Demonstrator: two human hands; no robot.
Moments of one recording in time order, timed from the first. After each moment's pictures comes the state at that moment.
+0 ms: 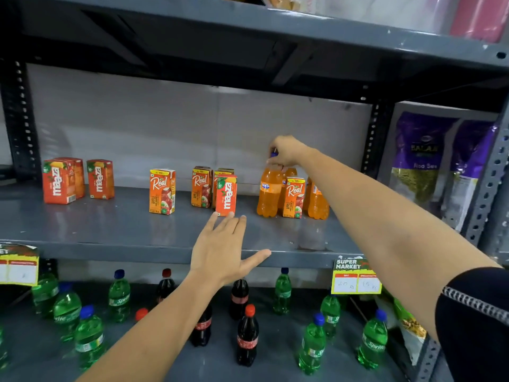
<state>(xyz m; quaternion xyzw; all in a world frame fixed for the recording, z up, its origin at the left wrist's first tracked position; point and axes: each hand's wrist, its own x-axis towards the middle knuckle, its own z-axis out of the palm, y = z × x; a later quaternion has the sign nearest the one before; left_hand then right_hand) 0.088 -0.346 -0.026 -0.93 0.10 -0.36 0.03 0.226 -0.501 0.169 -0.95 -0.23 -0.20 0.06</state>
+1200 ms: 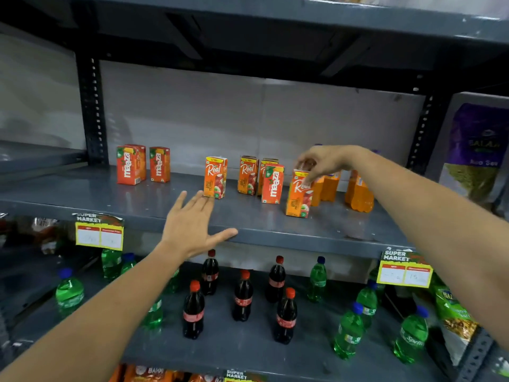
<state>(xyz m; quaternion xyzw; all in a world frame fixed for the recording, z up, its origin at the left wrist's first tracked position) 0.054 -0.198 -0.024 -0.94 0.01 -0.32 0.10 0.170 -0.474 0.153 -0.95 -0.31 0.00 0.06</state>
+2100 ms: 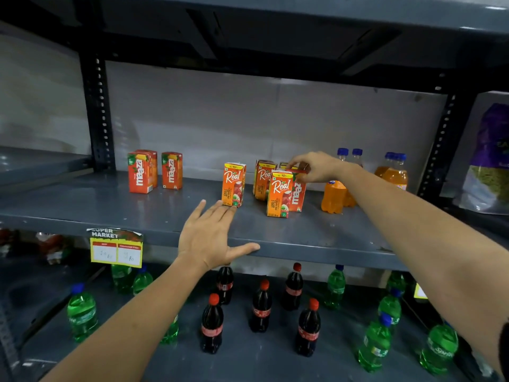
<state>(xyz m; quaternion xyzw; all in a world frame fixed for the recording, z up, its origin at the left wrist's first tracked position) 0.064 -0.178 -0.024 -0.93 0.05 -0.35 0.06 0.222 -0.415 0.129 -0.95 -0.31 -0.08 0.02</state>
